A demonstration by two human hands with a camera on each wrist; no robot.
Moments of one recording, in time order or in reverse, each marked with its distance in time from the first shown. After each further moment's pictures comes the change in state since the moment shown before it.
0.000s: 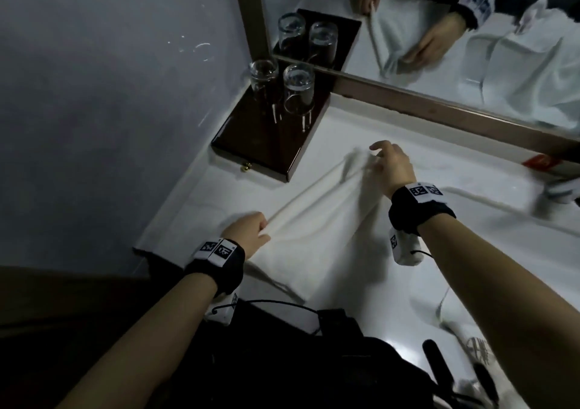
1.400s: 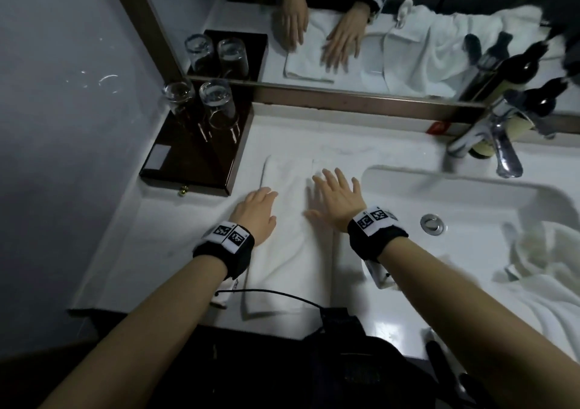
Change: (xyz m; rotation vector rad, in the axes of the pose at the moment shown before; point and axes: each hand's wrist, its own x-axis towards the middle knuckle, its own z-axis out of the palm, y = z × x) left_hand 0.037 0.105 0.008 0.269 0.106 0.471; right_hand -0.084 0.026 0.011 -0.449 -0.208 -0.002
